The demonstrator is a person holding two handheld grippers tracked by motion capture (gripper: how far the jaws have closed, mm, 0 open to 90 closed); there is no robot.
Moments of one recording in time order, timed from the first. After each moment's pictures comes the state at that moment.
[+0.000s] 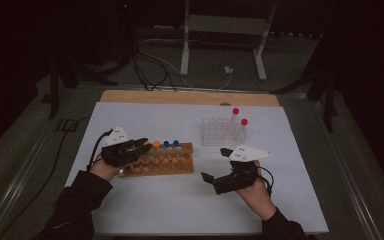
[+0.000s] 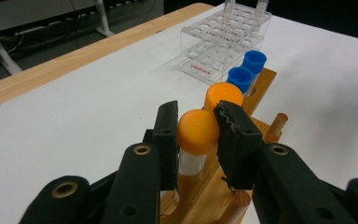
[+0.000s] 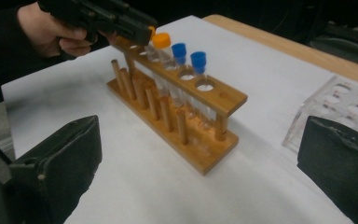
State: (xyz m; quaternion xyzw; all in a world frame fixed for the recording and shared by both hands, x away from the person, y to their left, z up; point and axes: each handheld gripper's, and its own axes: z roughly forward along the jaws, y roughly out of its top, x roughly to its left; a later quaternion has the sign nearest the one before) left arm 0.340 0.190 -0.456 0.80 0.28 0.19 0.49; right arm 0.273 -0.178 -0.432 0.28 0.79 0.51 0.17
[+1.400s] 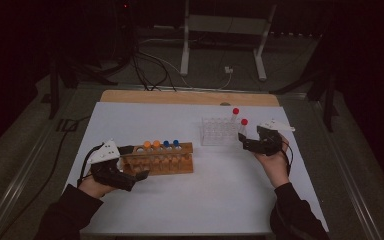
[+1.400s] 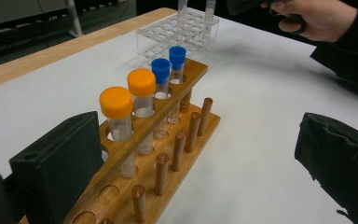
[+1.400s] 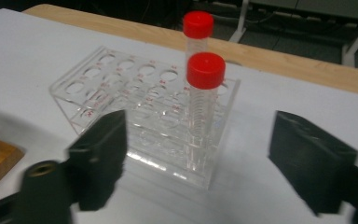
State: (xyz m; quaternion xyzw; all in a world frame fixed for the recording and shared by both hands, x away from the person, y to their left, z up) left arm 0.287 0.200 -0.445 0.80 0.25 0.15 0.52; right arm 0.377 -0.271 -0.464 0.47 0.72 0.43 0.29
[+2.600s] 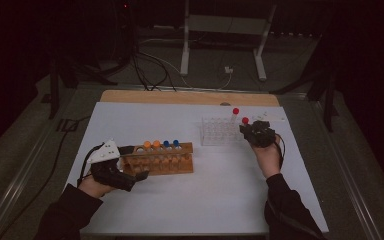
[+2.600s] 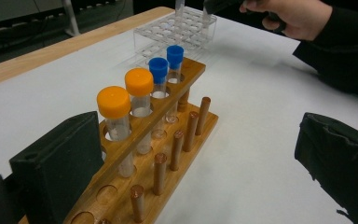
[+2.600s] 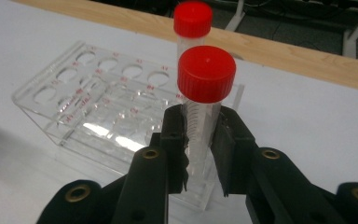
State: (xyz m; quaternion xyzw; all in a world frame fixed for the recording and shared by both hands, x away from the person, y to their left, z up) left arm 0.288 0.200 -0.445 0.81 0.25 0.15 0.52; right arm 0.406 -0.261 -0.465 0.48 0.73 0.41 0.28
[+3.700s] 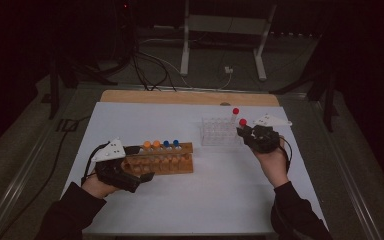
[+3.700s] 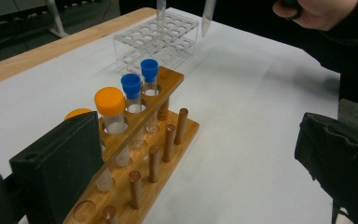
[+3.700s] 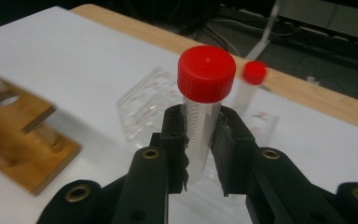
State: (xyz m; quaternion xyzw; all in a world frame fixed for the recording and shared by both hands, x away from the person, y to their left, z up) left arm 0.284 0.183 -0.432 0.81 0.23 0.13 0.52; right arm 0.352 -0.242 -0.423 0.40 0.76 0.43 0.27
